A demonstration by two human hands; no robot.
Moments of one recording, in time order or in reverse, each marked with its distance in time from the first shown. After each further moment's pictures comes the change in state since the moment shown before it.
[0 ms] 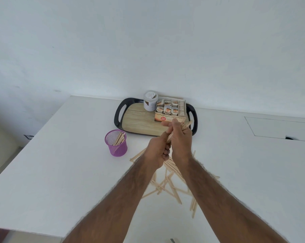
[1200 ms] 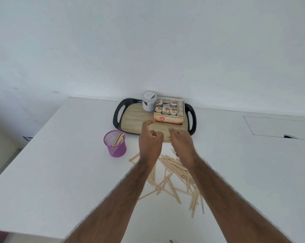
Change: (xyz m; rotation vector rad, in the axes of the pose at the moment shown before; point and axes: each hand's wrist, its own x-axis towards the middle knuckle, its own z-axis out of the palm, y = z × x) left_hand 0.000 -0.001 -0.010 0.331 0.336 0.666; right_hand 0.008 -0.001 -0.025 -0.459 -0.107 0.157
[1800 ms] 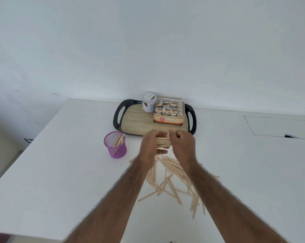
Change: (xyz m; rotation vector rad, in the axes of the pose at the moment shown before) left_hand 0.004 0.005 -0.003 -0.240 -0.250 -0.383; right_hand -0.003 0.014 0.001 -0.154 0.192 -0.289
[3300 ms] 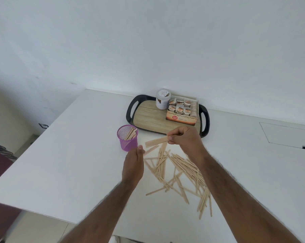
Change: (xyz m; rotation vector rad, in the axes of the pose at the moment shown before) left_hand -0.014 -0.088 -0.108 0.545 0.366 0.267; right_hand 0.010 -0.019 0.009 0.221 -0.425 0.105
